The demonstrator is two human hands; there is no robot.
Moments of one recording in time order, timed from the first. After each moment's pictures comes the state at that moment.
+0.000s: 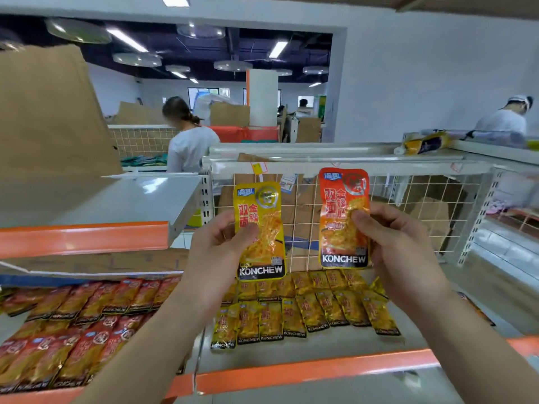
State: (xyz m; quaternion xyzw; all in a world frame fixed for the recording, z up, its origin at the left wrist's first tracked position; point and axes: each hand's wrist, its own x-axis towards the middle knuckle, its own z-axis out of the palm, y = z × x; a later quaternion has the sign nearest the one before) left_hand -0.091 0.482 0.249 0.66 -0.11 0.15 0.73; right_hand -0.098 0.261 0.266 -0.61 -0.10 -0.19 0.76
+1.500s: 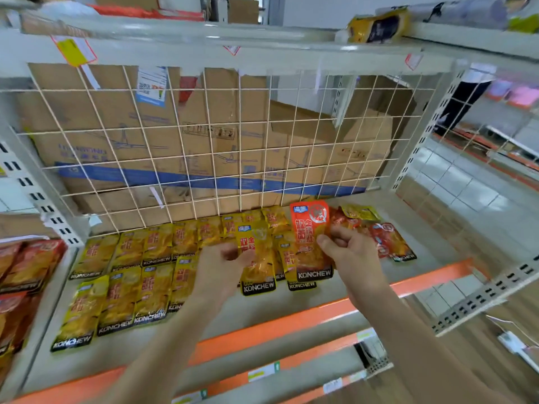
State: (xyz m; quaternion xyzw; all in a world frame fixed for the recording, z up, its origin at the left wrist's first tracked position) left_hand 0.054 0.272 0.047 0.77 0.06 -0.06 0.63; right_hand 0.014 0.069 0.072 -0.74 0.17 -0.13 0.64
